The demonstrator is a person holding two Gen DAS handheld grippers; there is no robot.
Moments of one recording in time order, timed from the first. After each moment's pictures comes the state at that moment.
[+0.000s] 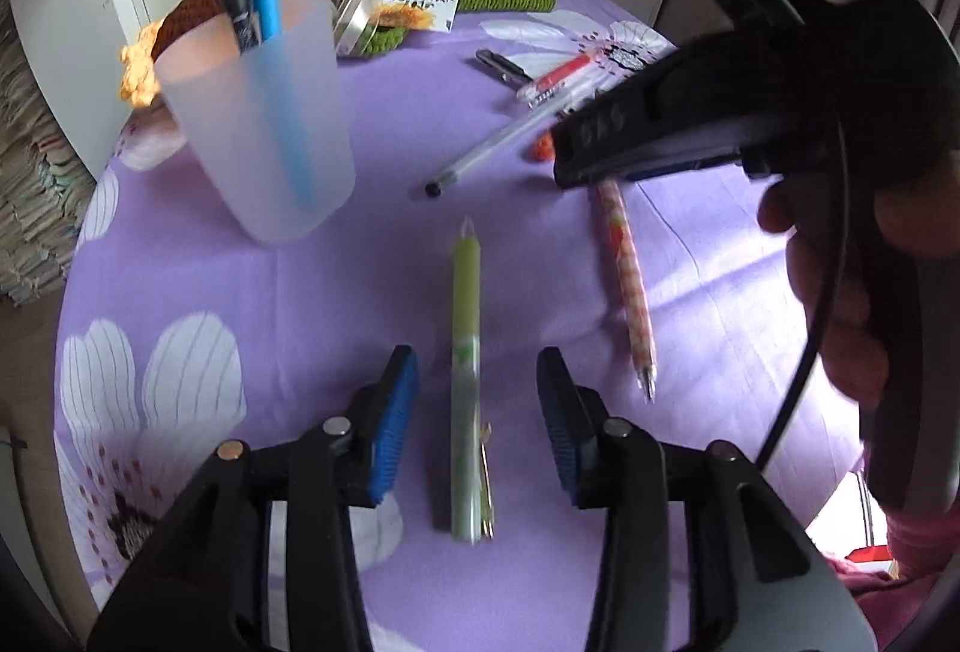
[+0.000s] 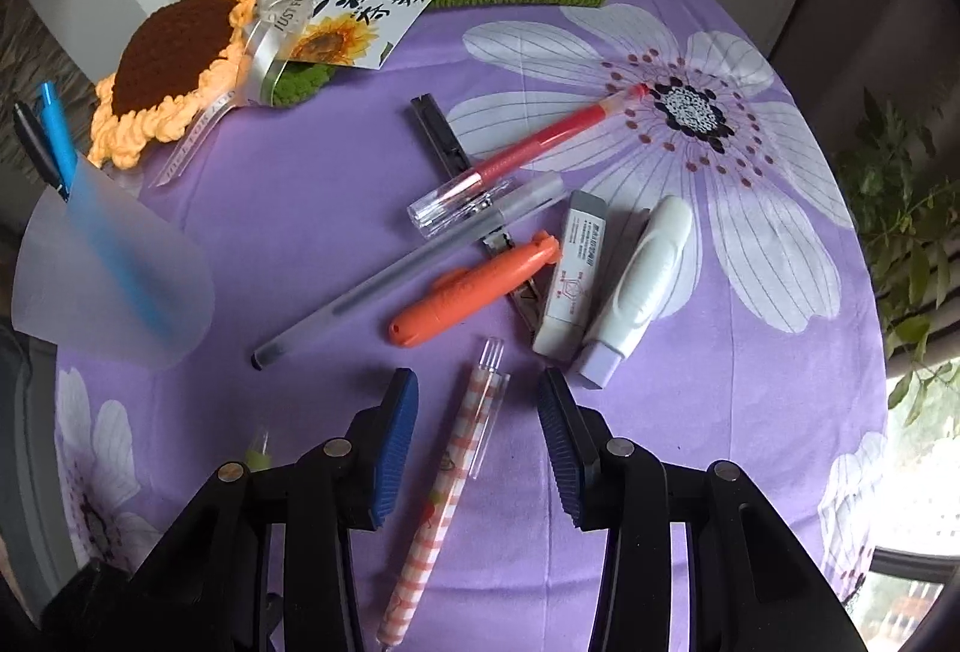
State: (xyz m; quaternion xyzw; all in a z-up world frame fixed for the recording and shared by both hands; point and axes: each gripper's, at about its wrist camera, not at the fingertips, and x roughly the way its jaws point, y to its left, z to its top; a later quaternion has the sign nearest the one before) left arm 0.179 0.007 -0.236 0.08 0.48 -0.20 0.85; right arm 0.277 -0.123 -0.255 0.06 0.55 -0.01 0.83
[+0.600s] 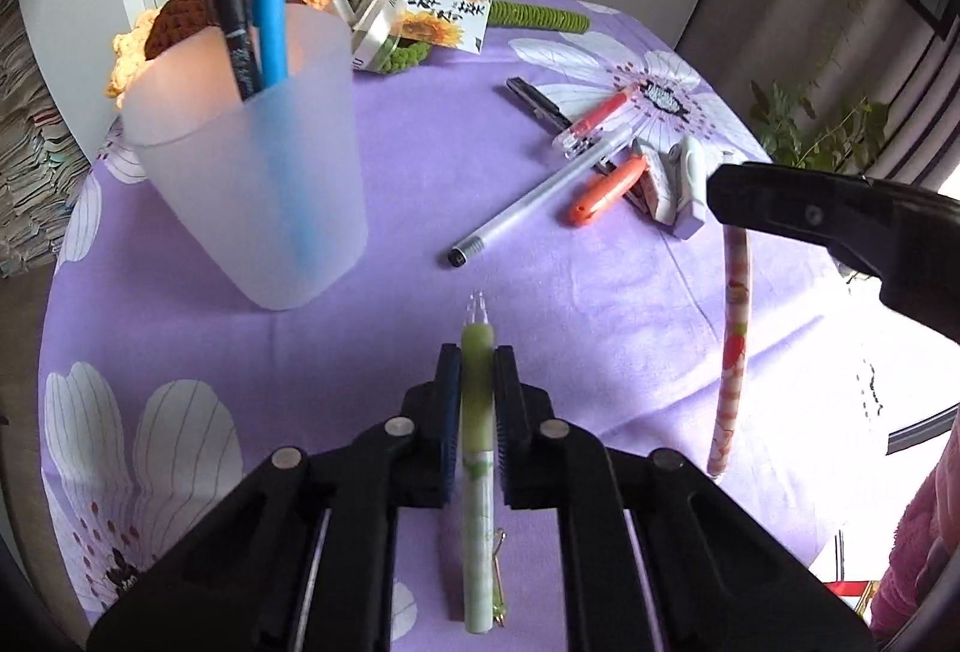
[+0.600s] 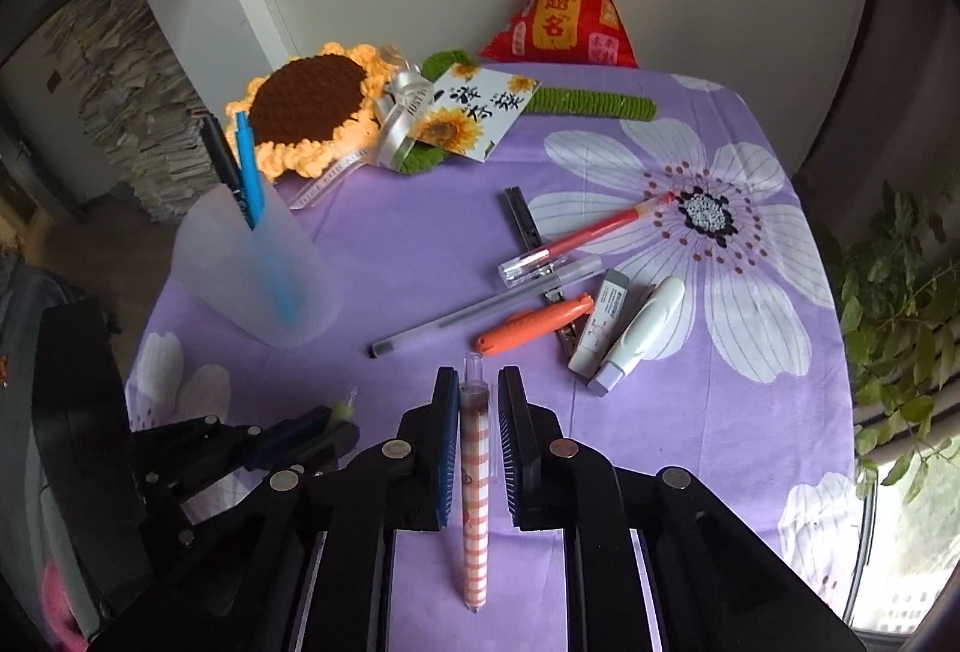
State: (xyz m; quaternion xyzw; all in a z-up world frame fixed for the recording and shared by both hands) left arm 0.213 0.013 -0.229 0.03 0.49 -0.19 0.85; right arm 0.220 -0.118 -0.190 0.04 0.46 0.08 0.89
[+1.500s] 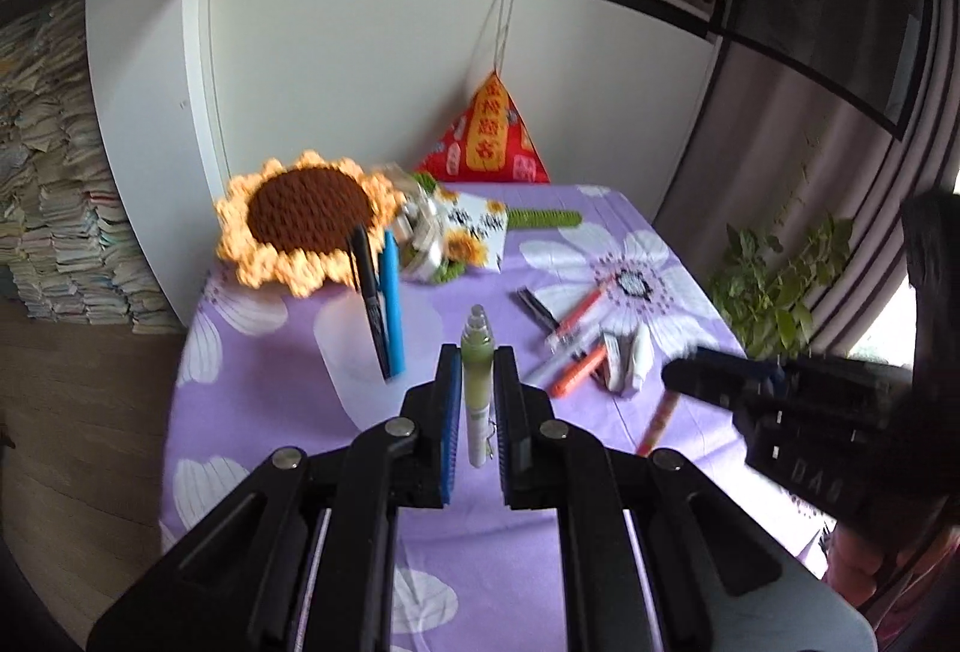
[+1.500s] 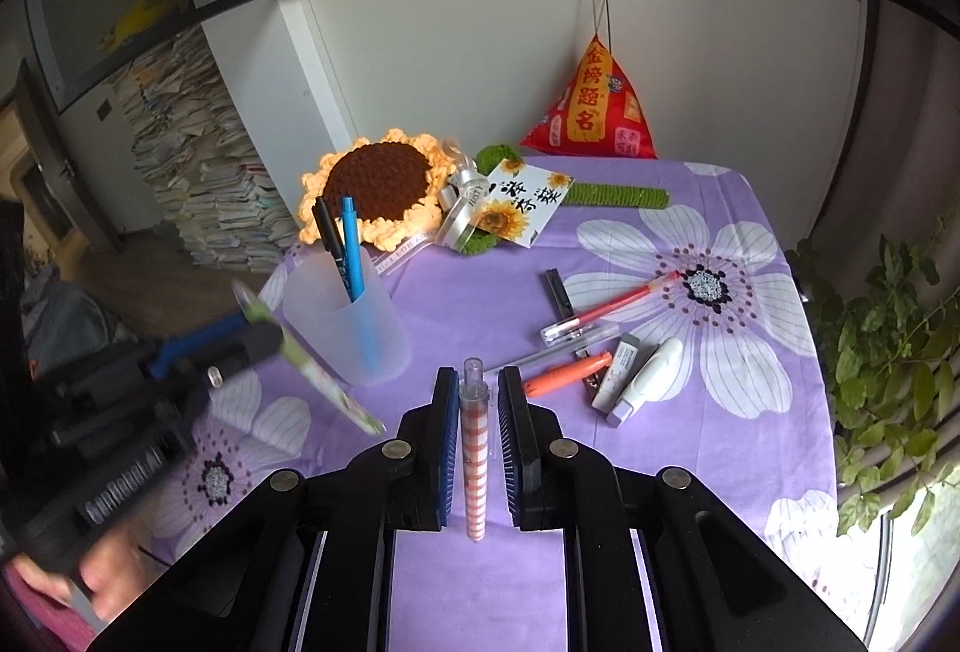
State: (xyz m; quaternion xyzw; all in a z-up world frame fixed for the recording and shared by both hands) left arm 0.190 0.048 -0.103 0.00 0.34 -0.17 0.92; right arm 0.188 -0.117 -0.148 0.05 0.37 0.11 0.92
